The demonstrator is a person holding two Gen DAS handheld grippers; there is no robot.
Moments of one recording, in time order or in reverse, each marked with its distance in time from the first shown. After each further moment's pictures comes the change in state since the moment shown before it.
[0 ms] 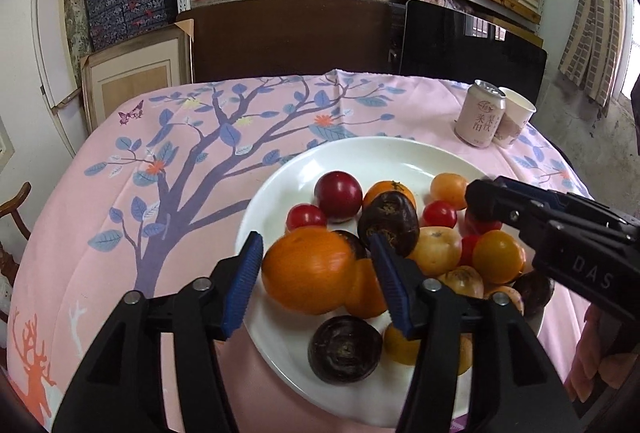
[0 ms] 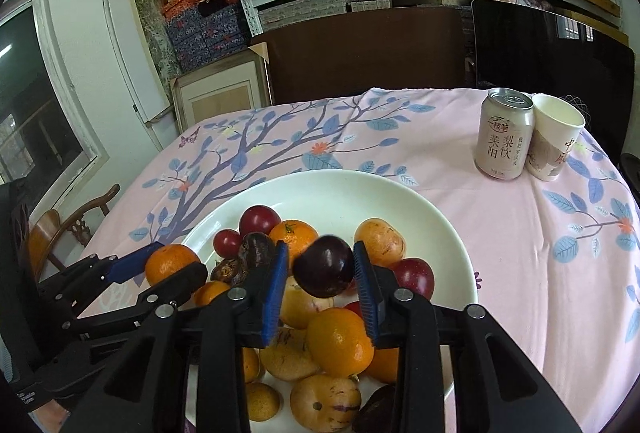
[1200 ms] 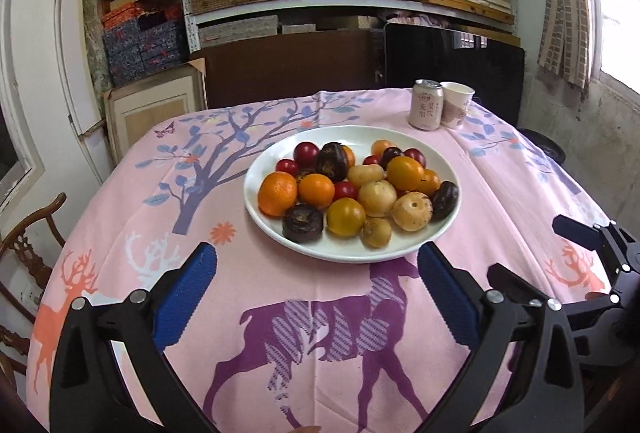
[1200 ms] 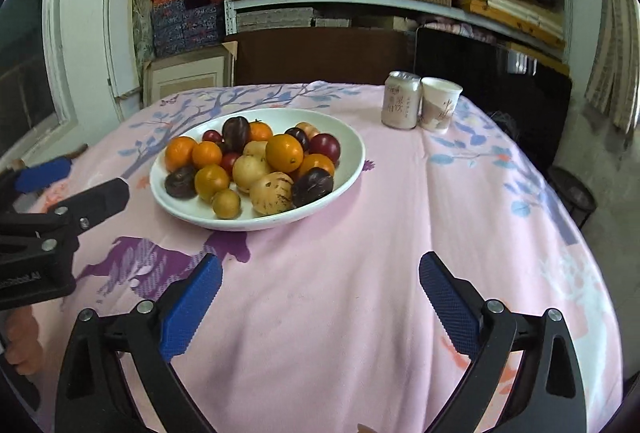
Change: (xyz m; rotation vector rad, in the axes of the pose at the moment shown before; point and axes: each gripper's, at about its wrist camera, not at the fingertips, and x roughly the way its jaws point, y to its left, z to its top) left arm -0.140 -0.048 -0.092 0.073 -0.120 0.035; right arm -0.118 0.003 -0.130 -0.105 -0.078 -0.259
